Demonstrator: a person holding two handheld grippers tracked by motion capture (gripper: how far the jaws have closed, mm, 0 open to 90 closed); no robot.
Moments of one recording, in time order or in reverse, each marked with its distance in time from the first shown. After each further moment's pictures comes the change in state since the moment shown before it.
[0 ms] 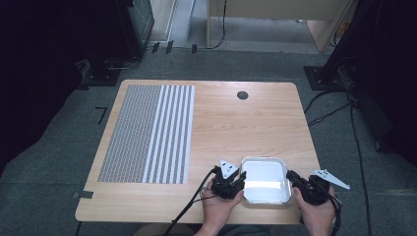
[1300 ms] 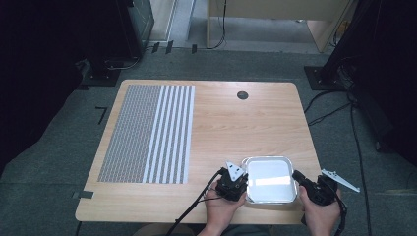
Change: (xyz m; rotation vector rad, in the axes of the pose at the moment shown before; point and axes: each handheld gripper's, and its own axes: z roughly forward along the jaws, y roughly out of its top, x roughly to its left) left arm -0.010 -0.003 0.007 0.032 0.021 0.073; right arm -0.007 0.006 -0.013 -0.027 -0.027 0.140
